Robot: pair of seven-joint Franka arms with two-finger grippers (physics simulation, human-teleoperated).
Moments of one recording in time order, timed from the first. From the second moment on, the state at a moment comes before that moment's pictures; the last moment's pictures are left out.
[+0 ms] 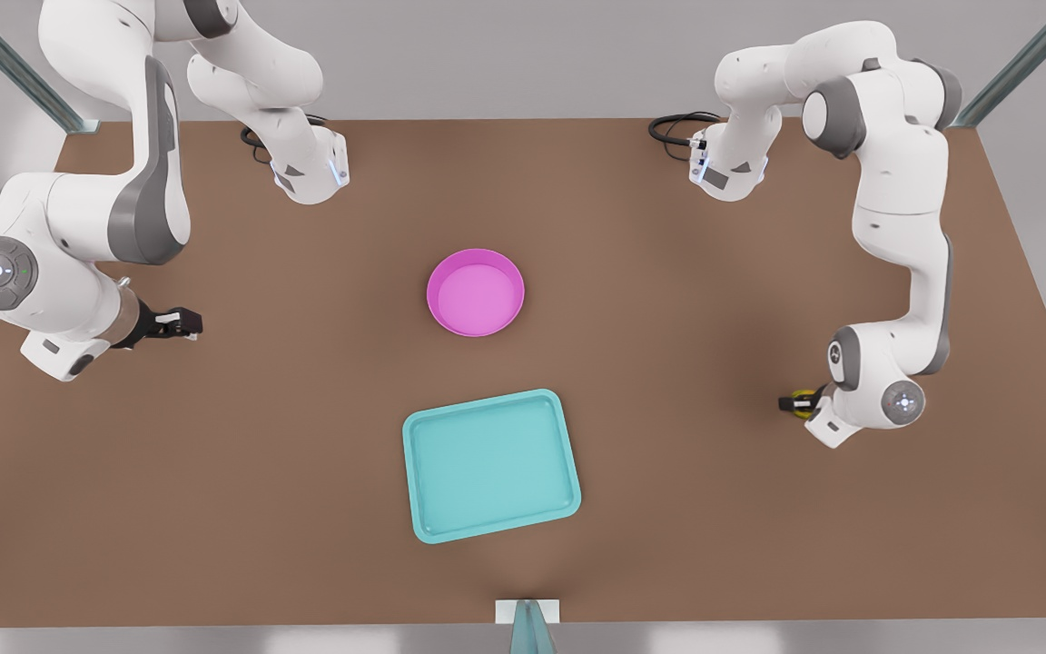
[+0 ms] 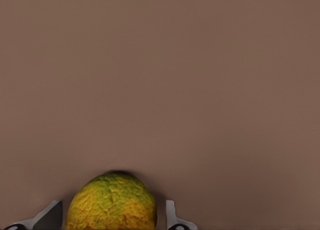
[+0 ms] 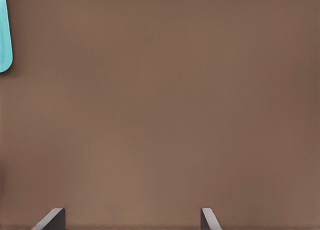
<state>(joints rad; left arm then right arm) 0.08 0.69 0.04 -1.76 0.02 2.19 0.06 0.02 0.21 0.00 -1.47 -0.12 1.51 -0.16</state>
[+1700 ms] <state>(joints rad) -0.36 0.33 0.20 -1.18 -0.13 1.31 -0.33 0.21 0.25 0.11 -2.19 0.47 2.12 -0.15</state>
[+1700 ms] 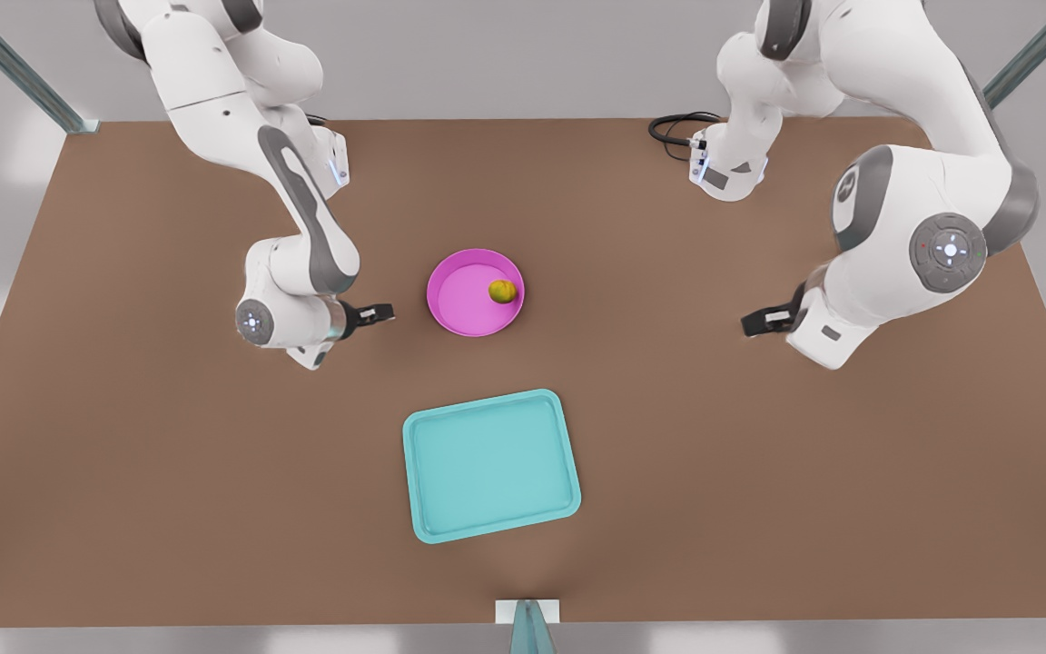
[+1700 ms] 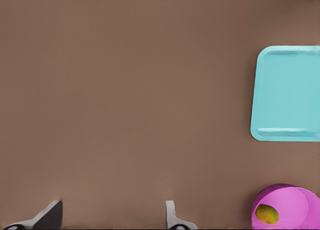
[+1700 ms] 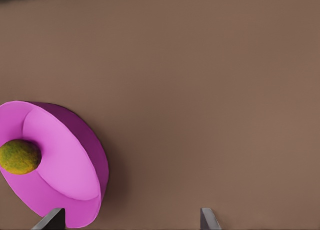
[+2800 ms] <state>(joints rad) -0.06 0.16 -0.10 -1.37 0.03 1.32 -0.06 0.21 0.46 0.34 -2.23 0.60 2.33 -0.19</state>
